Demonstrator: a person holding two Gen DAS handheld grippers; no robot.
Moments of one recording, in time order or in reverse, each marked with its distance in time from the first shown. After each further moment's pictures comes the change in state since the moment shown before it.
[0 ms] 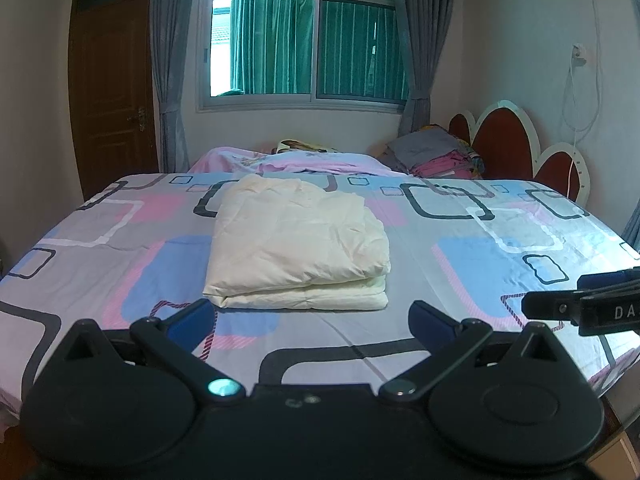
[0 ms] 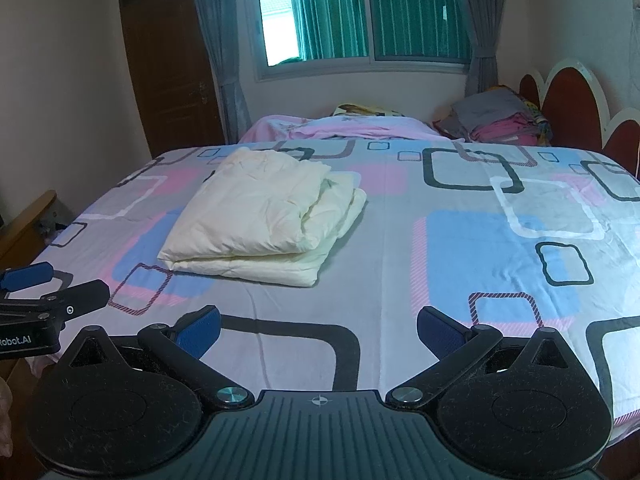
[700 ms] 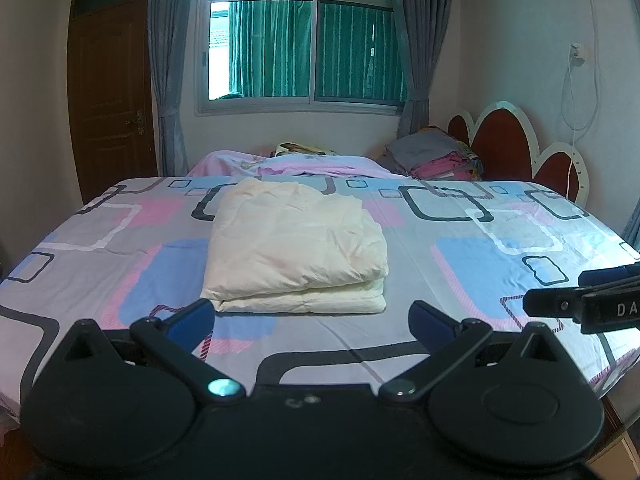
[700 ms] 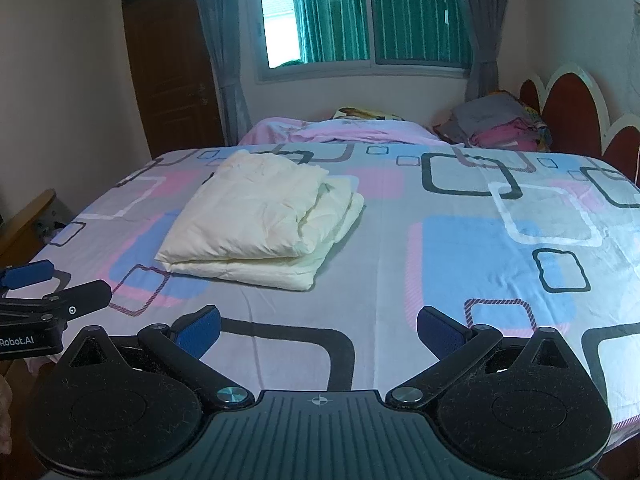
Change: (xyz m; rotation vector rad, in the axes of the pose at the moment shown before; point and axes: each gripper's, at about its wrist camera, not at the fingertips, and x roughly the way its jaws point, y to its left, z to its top) left arm 0.002 0.001 0.003 0.002 -0.009 -0.002; right arm -0.003 -0.010 0.003 -0.017 -0.011 0.003
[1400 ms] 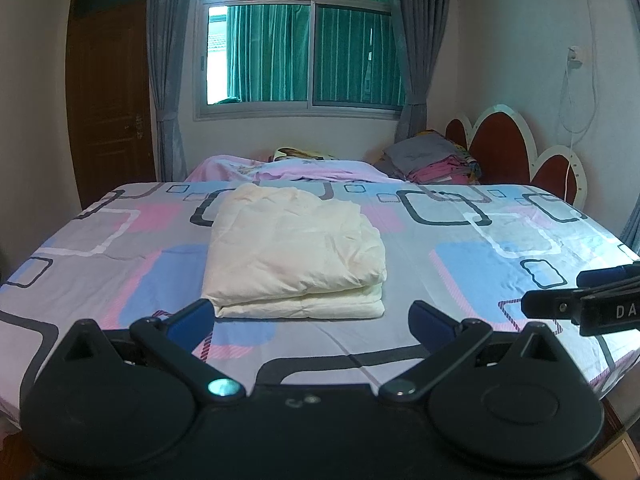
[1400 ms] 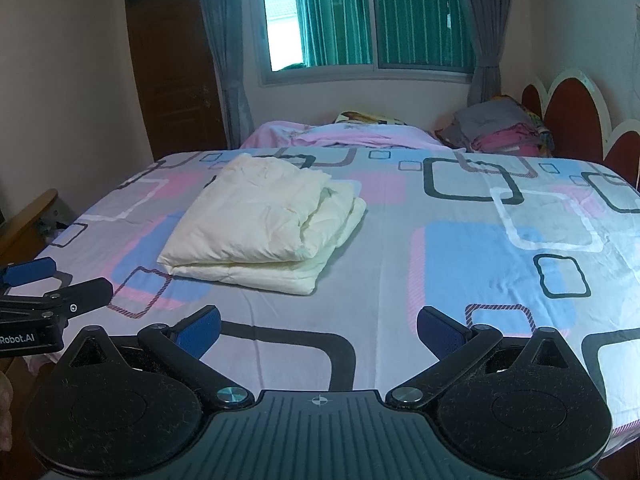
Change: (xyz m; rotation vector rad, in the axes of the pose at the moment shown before) left arm -0.002 0.001 0.004 0.010 -0.014 -0.007; right arm -0.002 0.000 0.001 -0.010 -0.007 0.007
